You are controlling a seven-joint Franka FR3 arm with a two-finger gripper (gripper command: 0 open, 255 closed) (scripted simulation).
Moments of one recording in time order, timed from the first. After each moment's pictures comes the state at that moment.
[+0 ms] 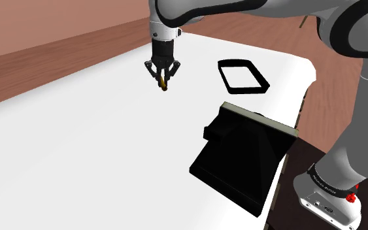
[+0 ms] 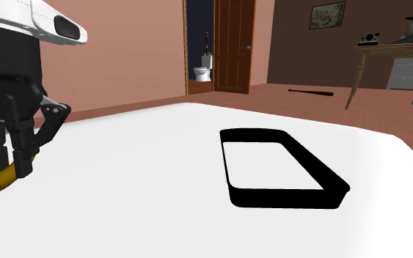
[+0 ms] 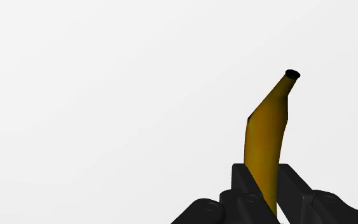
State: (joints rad) arm 0.20 0.39 0.30 -1.37 0.03 1.77 0.79
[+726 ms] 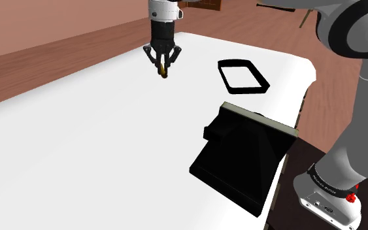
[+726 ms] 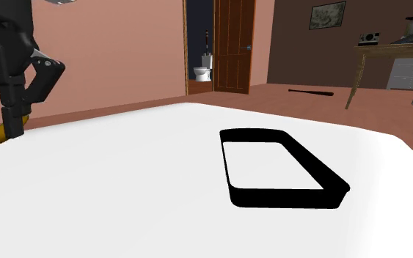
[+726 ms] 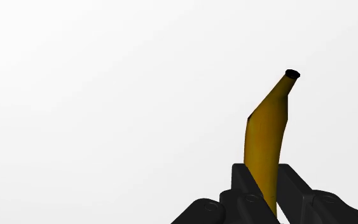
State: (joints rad) arm 0.20 0.40 0.30 -1.21 0.03 1.63 0.80
